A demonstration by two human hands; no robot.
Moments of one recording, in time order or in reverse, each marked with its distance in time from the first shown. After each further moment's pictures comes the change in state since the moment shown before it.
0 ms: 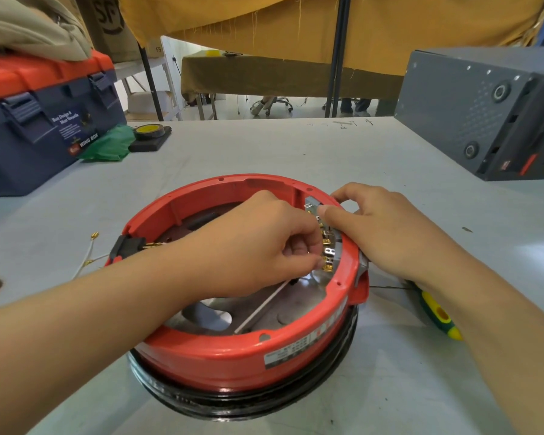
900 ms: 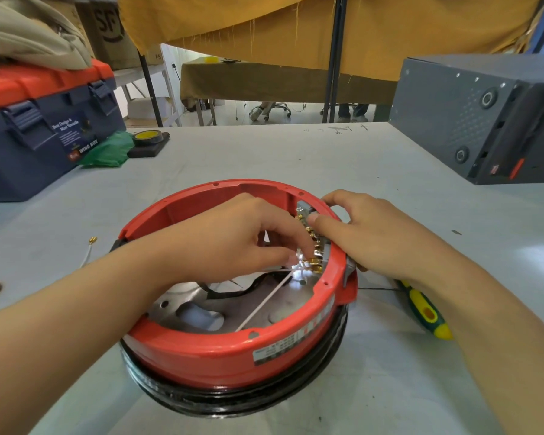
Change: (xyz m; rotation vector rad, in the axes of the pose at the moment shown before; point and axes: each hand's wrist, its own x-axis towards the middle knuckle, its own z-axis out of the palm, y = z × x) left_hand 0.000 -0.013 -0.009 -0.140 -0.075 -0.031; right_hand 0.000 -0.001 -0.005 -0.105 -0.076 -0.006
